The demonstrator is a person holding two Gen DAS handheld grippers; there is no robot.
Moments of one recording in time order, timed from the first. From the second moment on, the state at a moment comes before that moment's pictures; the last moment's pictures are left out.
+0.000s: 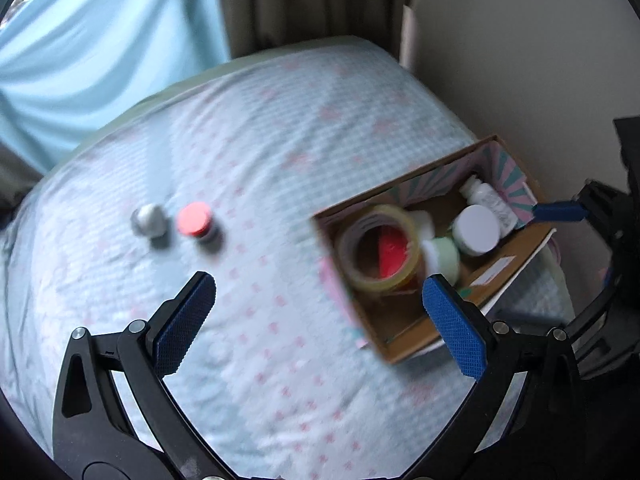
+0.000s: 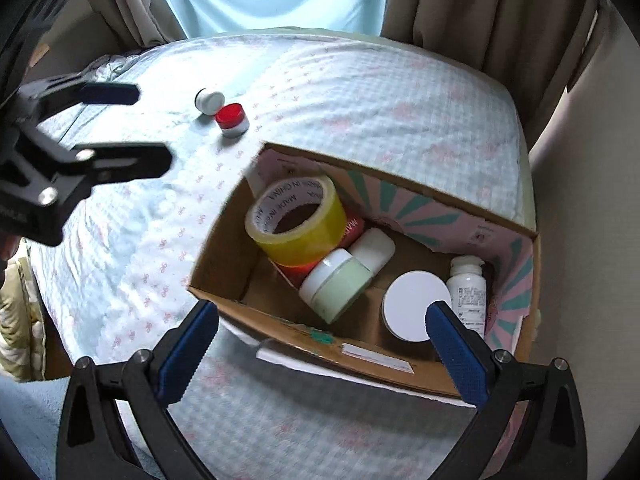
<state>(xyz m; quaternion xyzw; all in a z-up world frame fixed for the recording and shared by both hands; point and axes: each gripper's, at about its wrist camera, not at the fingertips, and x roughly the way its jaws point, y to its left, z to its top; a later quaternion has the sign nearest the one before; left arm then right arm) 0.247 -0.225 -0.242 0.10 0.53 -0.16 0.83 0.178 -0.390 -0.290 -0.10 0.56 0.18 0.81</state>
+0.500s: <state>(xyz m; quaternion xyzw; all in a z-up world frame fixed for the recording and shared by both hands) 0.223 -0.017 -0.160 0.04 0.48 -0.11 0.87 0.170 -0.237 -0.193 -0.11 0.52 0.09 0.84</state>
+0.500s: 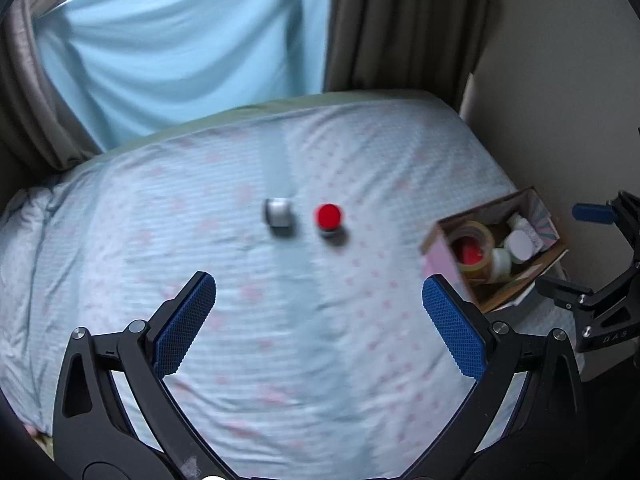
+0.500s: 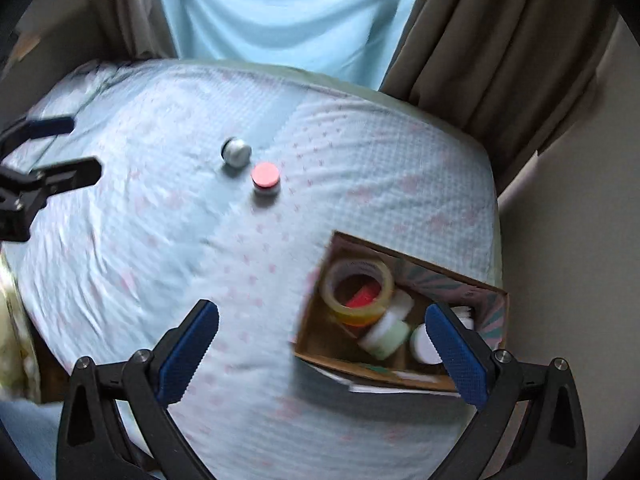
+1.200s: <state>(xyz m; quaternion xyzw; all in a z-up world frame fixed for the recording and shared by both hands) 0.375 0.080 -0.272 0.02 0.52 -0.18 0.84 0.247 -0.110 -0.274 0.00 0.49 -0.01 0.87</state>
